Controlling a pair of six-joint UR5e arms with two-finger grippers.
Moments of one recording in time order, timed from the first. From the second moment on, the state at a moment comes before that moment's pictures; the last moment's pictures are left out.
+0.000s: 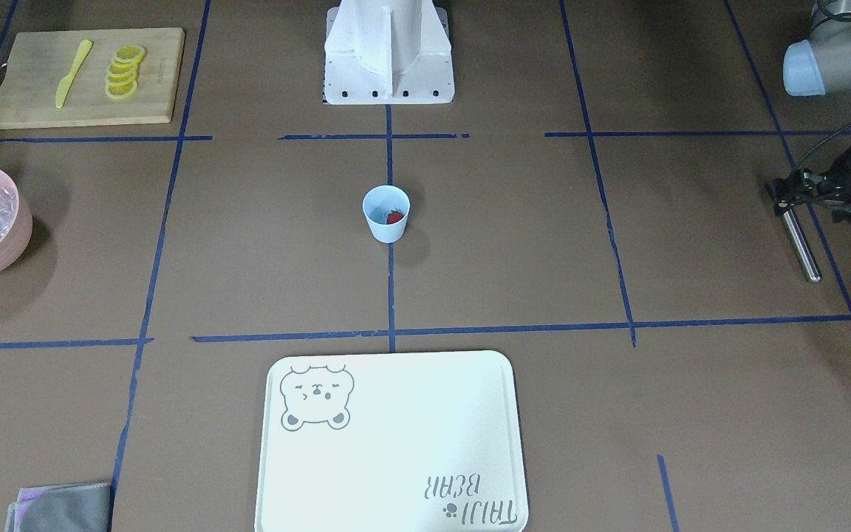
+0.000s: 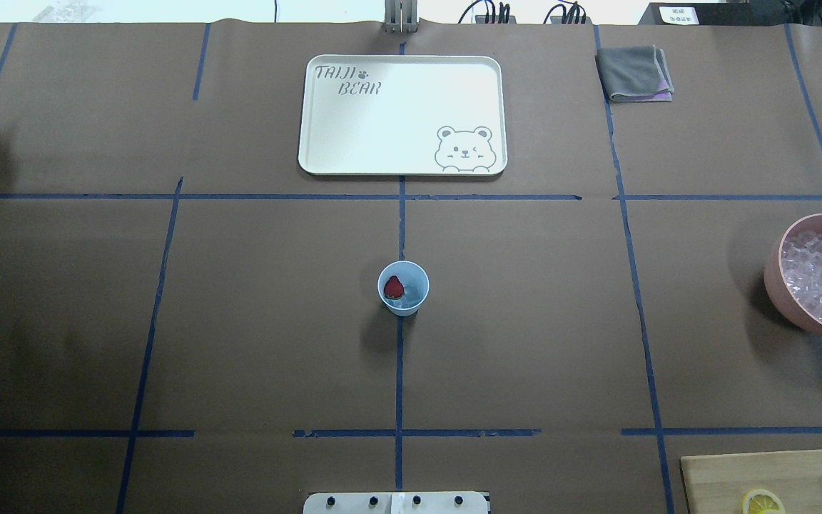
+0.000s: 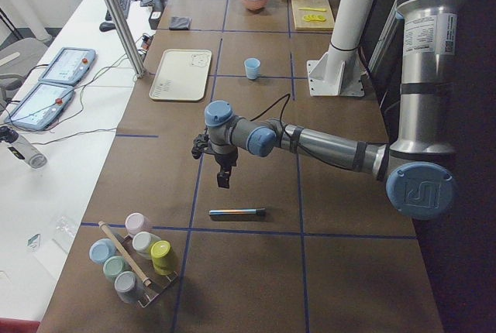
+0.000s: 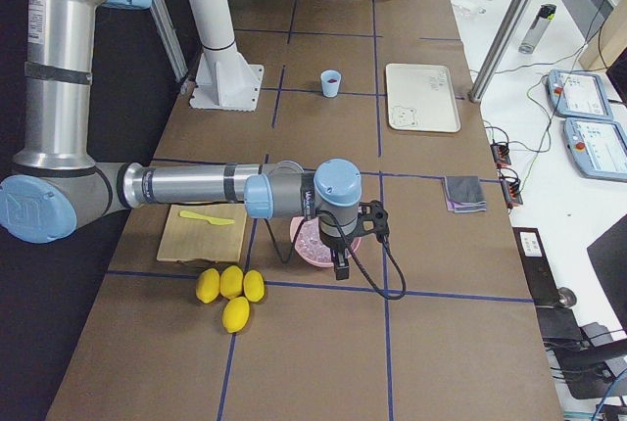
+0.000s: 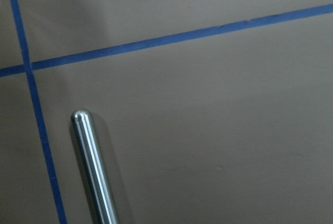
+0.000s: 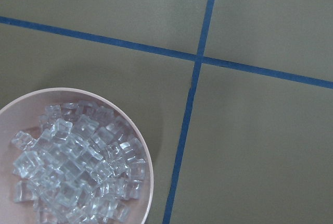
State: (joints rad) left arm -1.16 -1.52 -1.69 -1.83 -2.24 -0.32; right arm 1.56 -1.71 1.78 -1.56 2.34 -0.11
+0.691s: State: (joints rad) left arm -1.15 -1.53 -1.45 -2.13 -2.24 -0.49; right arm 1.56 -1.71 1.80 -1.56 2.34 -0.10
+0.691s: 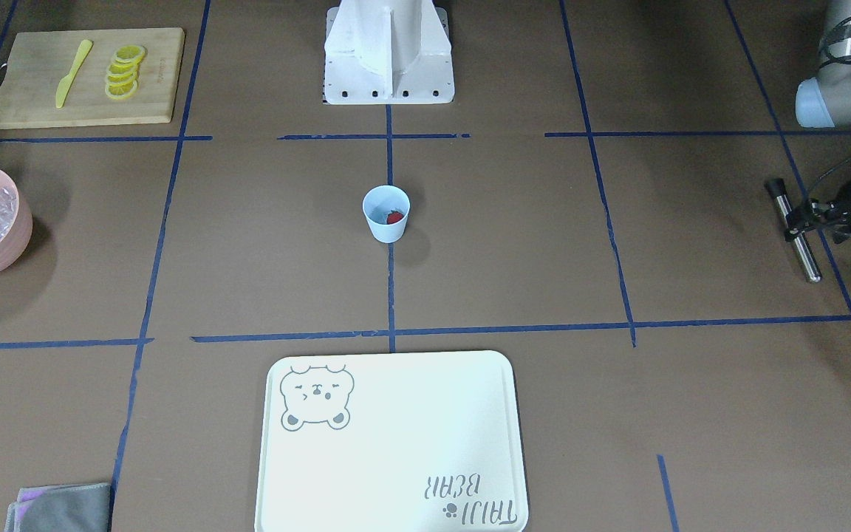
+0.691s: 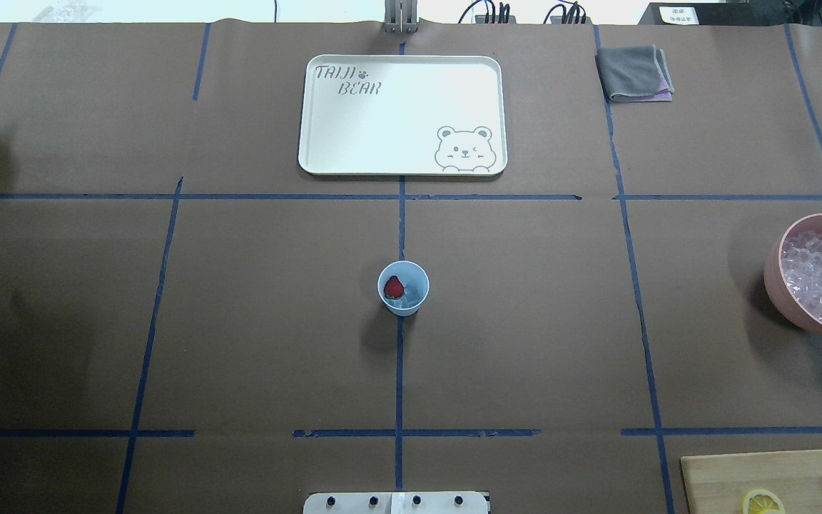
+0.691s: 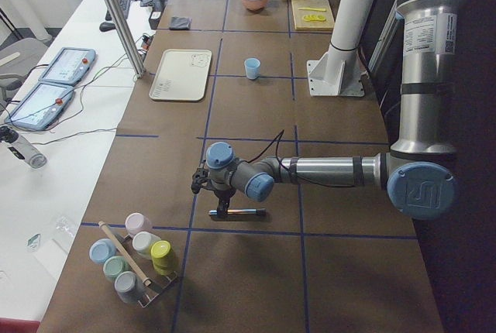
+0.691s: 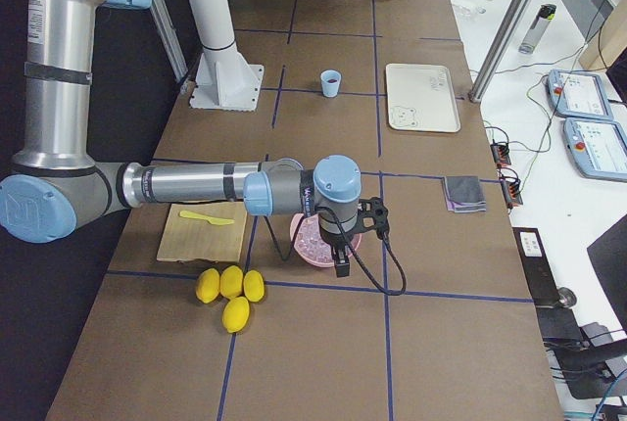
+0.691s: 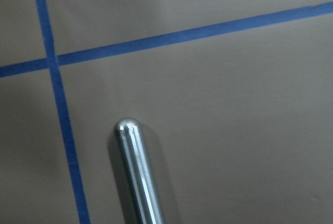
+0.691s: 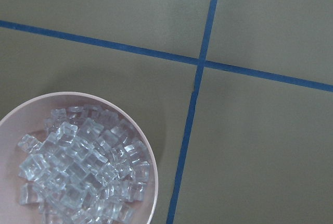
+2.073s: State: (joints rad) left arm -1.14 -1.55 -1.41 -2.16 -2.24 -0.57; right arm 1.56 -1.72 1.80 -1.56 2.34 -0.10
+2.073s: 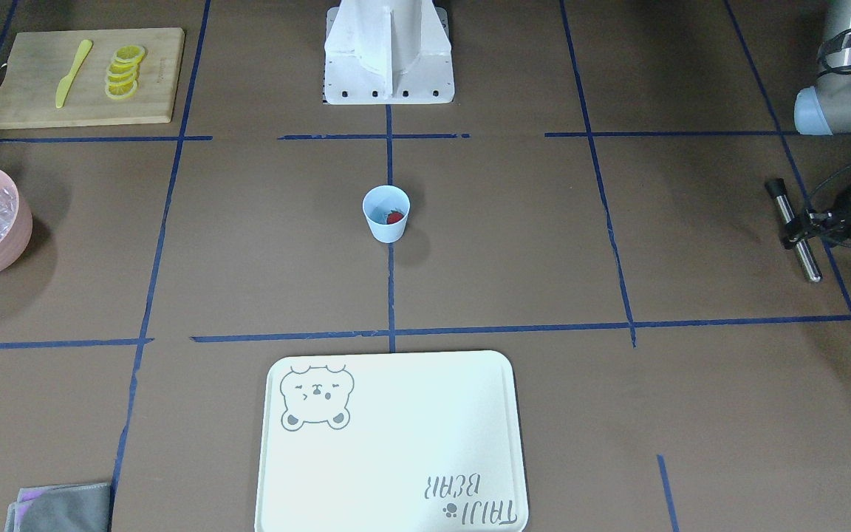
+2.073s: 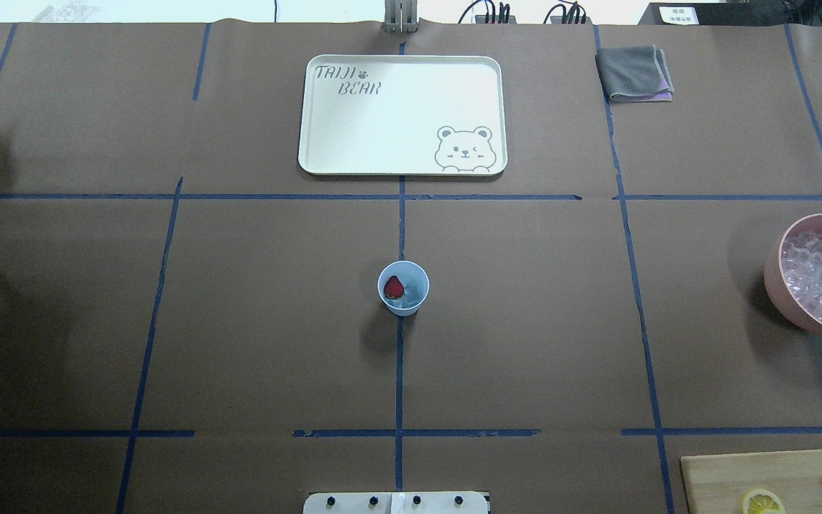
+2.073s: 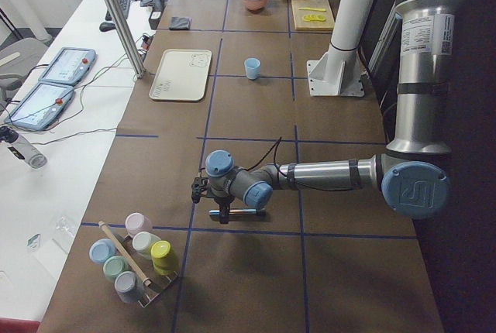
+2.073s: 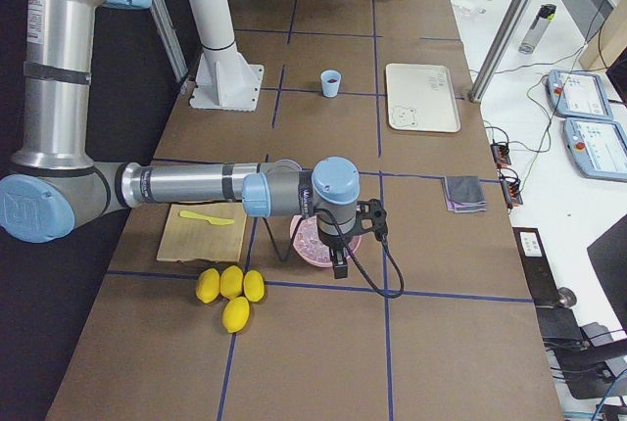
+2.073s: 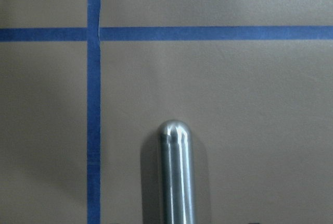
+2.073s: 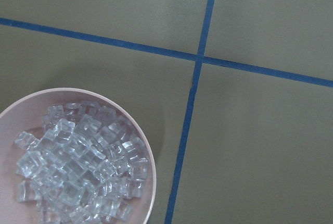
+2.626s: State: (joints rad) left arm -1.12 -1.55 -1.40 -2.16 -2.24 -0.57; right arm 1.56 -1.72 1.80 -1.56 2.34 -0.11
